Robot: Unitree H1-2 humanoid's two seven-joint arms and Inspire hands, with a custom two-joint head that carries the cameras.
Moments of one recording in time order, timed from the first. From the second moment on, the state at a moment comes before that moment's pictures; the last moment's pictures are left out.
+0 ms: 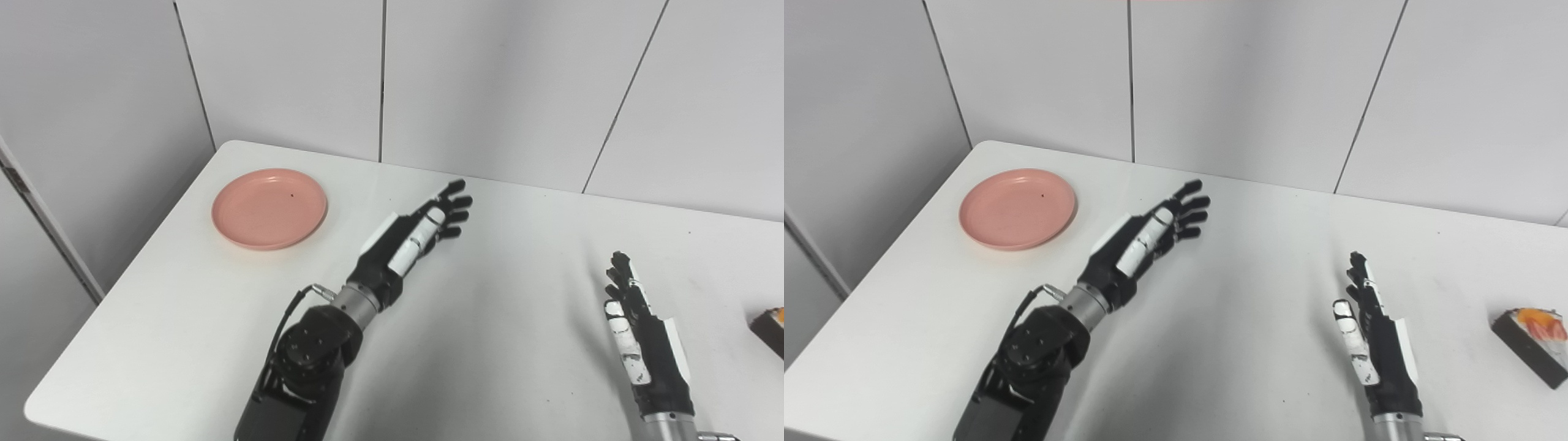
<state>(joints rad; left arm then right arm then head) -0.31 -0.03 -0.10 -0.24 -0.07 0.36 -0.19 -0.09 -0.18 0.02 0.05 -0.11 -0.22 0.02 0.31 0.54</state>
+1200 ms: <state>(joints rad) -0.53 0.20 0.35 -0.08 -0.30 0.37 -0.03 -0.09 -0.20 0.02 0.06 -0.09 -0.22 0.04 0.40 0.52</state>
